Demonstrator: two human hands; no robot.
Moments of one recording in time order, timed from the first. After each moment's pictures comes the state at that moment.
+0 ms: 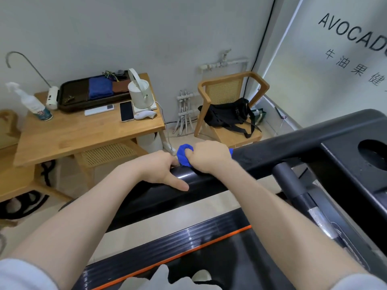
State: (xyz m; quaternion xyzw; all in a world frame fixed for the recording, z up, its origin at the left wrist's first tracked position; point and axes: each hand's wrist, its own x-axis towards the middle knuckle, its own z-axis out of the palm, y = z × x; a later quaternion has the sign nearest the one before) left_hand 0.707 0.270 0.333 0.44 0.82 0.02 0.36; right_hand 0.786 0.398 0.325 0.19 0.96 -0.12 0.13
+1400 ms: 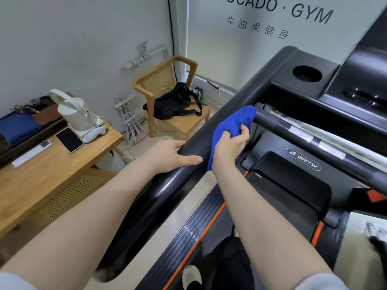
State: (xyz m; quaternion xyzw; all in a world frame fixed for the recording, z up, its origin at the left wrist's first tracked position) left_hand 0.699 0.261 0.326 0.57 0.74 0.13 0.34; right_hand 0.817 0.332 0.285 0.59 0.35 -0.49 -0.54
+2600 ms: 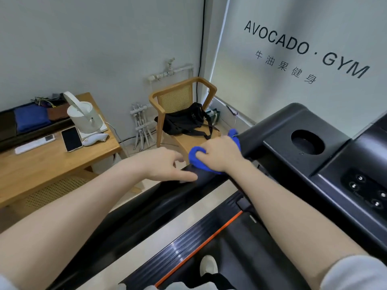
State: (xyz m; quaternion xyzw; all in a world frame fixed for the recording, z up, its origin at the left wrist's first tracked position) left_hand 0.732 0.379 0.372 0.54 0.78 -0.04 0.32; right_hand 0.843 0.519 0.319 0.21 0.98 -0.04 0.00
